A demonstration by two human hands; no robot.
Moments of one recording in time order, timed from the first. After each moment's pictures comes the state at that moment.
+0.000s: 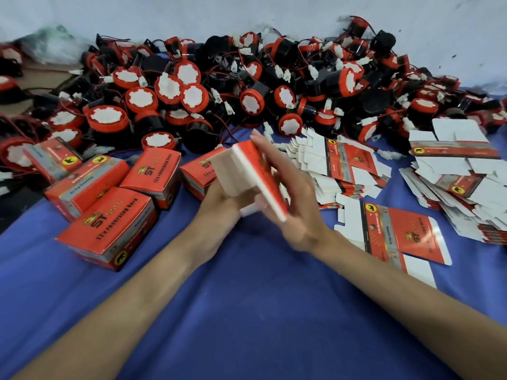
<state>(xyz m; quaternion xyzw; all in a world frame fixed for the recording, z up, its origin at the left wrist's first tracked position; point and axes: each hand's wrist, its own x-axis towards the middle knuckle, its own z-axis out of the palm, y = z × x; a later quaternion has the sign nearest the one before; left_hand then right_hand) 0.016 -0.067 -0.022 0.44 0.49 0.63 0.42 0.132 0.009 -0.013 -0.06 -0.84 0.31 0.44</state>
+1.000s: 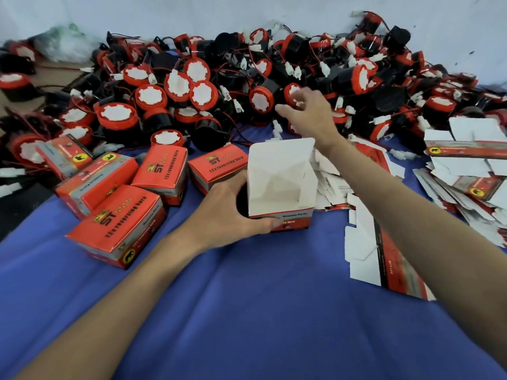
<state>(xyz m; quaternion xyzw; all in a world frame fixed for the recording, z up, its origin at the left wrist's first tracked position) -0.003 -0.071 -0.018 0.60 0.64 0.43 0.23 0.081 0.151 0.026 -0.41 -0.81 0.24 0.34</state>
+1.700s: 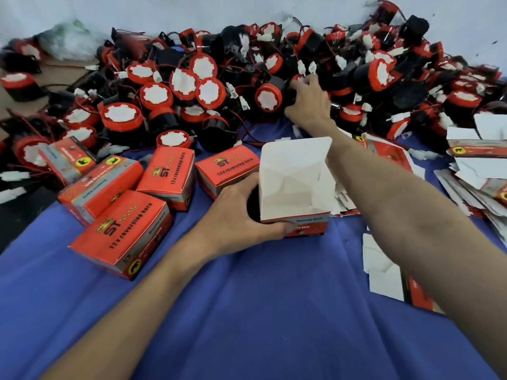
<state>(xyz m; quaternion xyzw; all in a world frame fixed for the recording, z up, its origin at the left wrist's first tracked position) -0.004 -0.067 -0.018 0.59 0.63 0.44 0.26 0.029 0.218 0.007 -0.47 -0.85 0.03 0.25</state>
